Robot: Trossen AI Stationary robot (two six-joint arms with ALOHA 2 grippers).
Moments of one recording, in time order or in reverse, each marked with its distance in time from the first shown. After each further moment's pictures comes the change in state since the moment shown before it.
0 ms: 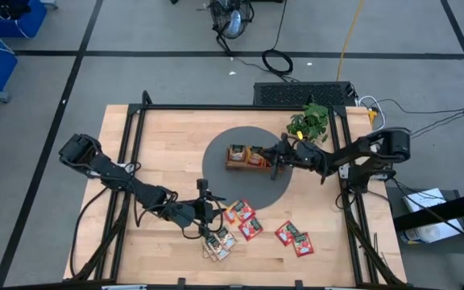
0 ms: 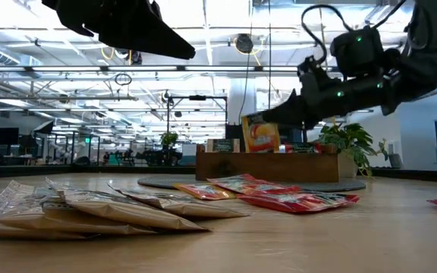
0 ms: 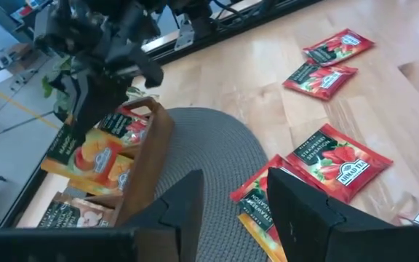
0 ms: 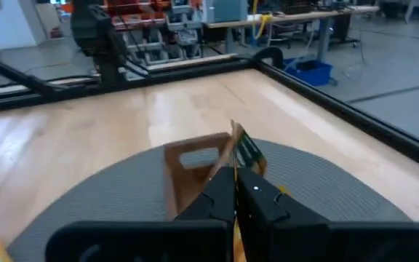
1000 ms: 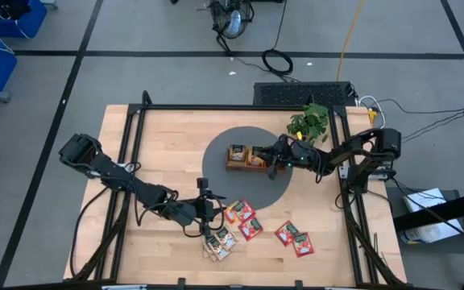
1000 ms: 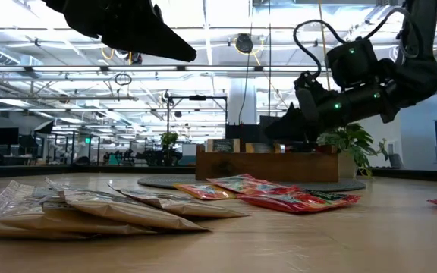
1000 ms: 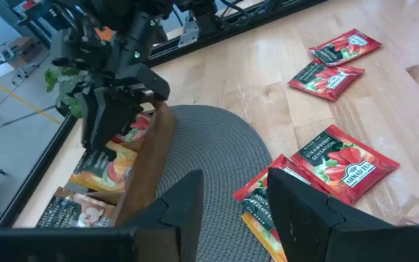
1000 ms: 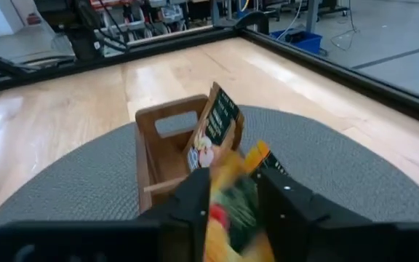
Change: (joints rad) left arm 0.011 0.000 0.000 -0.002 0.001 -0.018; right arm -0.034 0.089 0.001 0.002 0.008 0.051
